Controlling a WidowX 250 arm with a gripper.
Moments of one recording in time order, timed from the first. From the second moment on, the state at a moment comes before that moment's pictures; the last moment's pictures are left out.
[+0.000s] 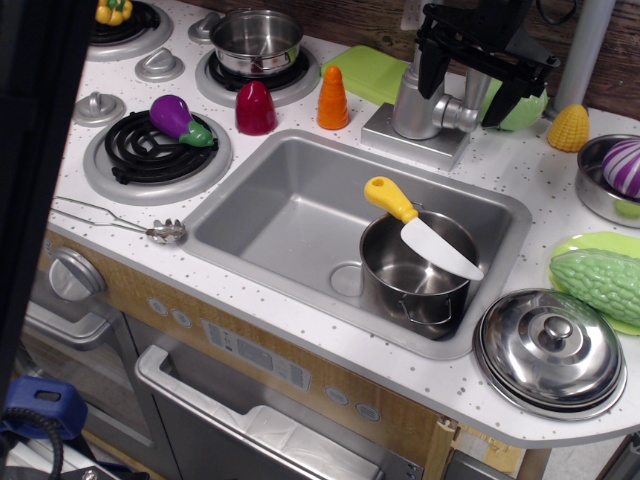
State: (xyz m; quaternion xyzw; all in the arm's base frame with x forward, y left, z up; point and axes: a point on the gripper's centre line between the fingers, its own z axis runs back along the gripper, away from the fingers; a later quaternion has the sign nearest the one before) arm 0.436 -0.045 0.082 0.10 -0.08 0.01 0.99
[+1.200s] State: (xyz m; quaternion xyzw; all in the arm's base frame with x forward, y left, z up) arm 0.456 -0.036 0.074 0.12 -0.16 0.02 0.98
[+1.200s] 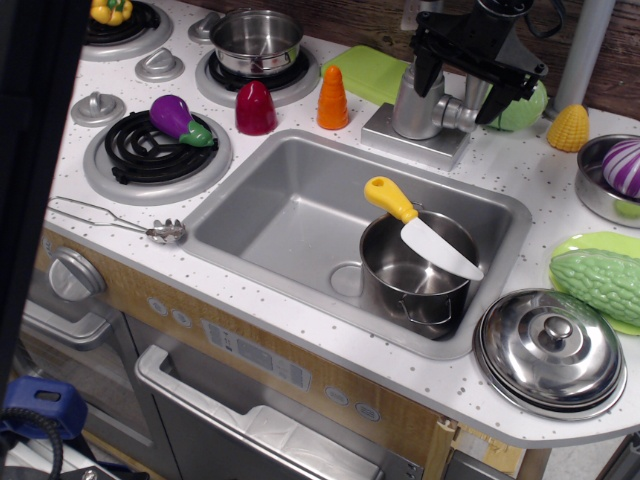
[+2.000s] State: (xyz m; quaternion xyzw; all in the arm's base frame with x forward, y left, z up) arm 0.486 -0.047 0.101 0.09 -0.23 0.01 0.97
